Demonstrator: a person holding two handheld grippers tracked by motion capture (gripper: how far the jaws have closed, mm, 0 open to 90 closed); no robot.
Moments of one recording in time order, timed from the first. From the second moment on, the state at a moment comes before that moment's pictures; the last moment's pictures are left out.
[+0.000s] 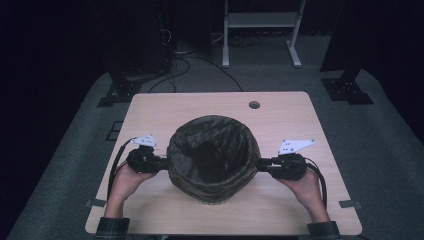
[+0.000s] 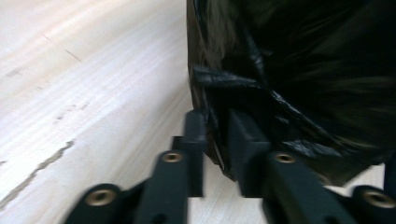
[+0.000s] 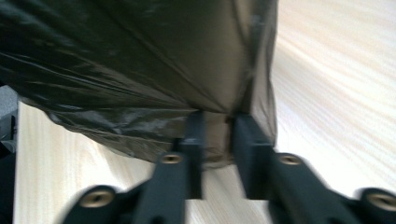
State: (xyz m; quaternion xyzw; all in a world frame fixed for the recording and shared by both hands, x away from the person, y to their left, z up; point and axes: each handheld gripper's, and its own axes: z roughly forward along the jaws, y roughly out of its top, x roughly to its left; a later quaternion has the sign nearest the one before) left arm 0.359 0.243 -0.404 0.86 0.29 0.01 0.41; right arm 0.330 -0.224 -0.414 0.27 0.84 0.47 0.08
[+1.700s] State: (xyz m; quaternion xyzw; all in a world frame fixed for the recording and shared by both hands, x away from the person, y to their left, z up) left arm 0.295 0.254 -0.483 0.89 0.24 0.11 0.37; right arm 0.321 -0.176 -0.289 0.17 0.84 0.51 0.11
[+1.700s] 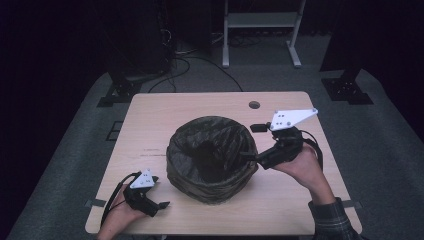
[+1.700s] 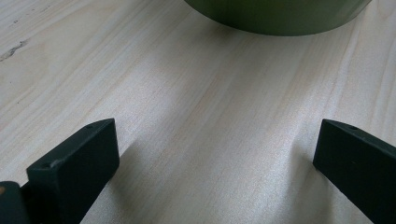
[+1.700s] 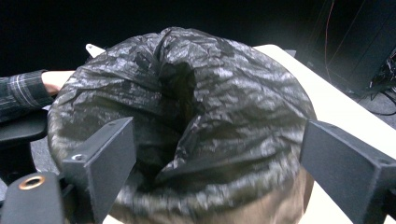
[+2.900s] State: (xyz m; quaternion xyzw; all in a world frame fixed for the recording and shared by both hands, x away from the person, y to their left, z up) left arm 0.295 0.253 -0.483 0.89 0.24 0.10 0.37; right arm 0.353 -0.067 -0.304 0.15 0.93 0.31 0.10
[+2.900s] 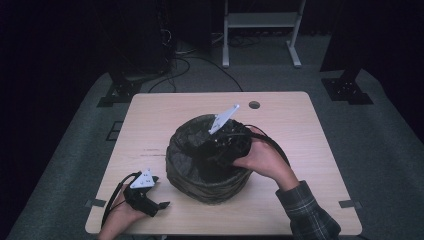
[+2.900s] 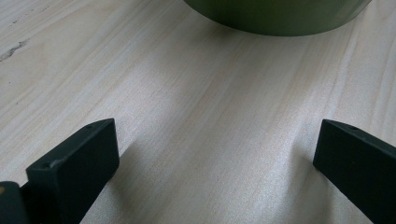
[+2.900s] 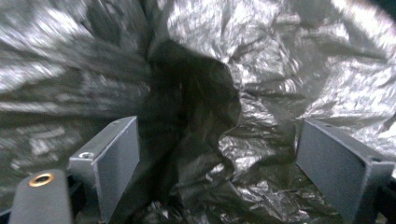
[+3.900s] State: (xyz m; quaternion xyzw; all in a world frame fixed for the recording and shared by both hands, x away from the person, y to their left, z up) left arm 0.295 0.253 -0.483 0.89 0.24 0.10 0.37; right arm 0.370 -0.005 -0.288 0.13 0.93 0.33 0.07
